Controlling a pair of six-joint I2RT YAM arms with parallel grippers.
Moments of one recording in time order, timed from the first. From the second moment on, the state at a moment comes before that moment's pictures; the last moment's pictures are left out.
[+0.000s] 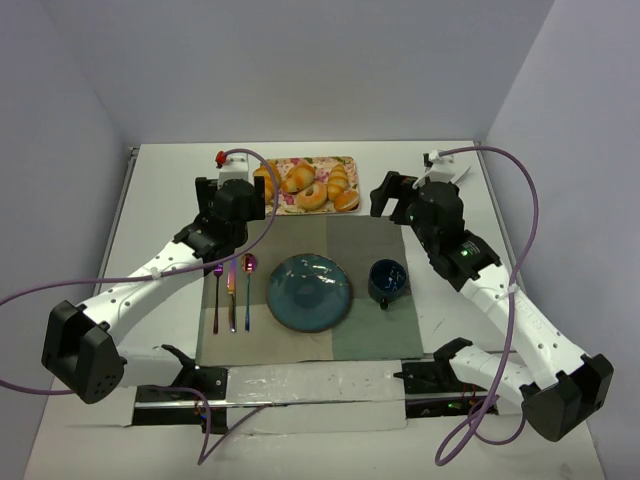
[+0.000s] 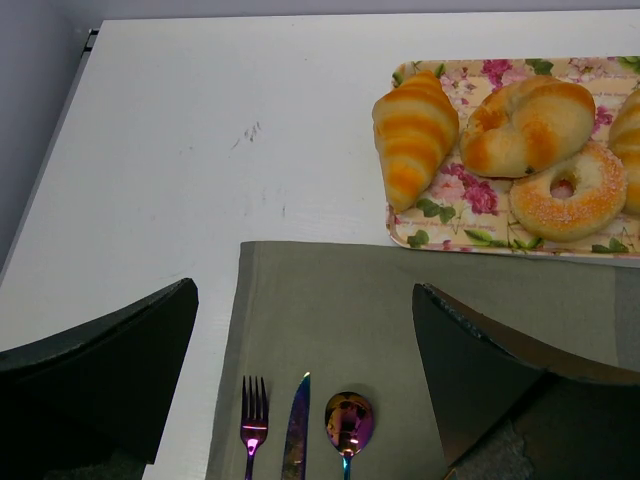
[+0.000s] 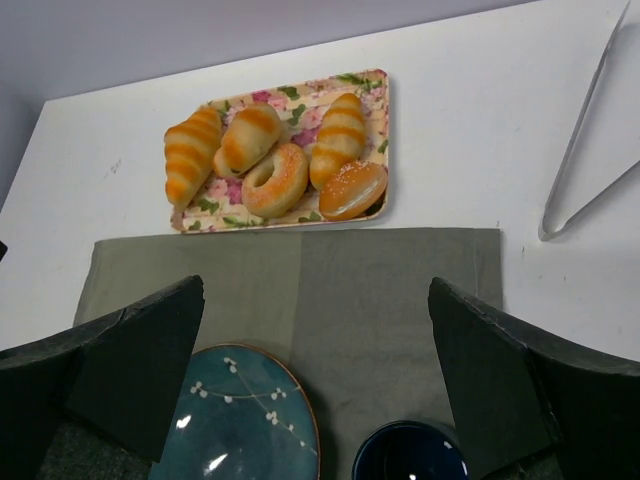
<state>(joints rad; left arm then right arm) -0.64 1.29 1.02 -0.17 -0.75 -0.18 0.47 1.00 0.97 -0.27 0.28 0.43</state>
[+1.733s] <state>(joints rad) -0.65 1.29 1.02 -0.17 -0.75 -0.18 0.02 2.14 1.75 -0.67 0.36 0.62</state>
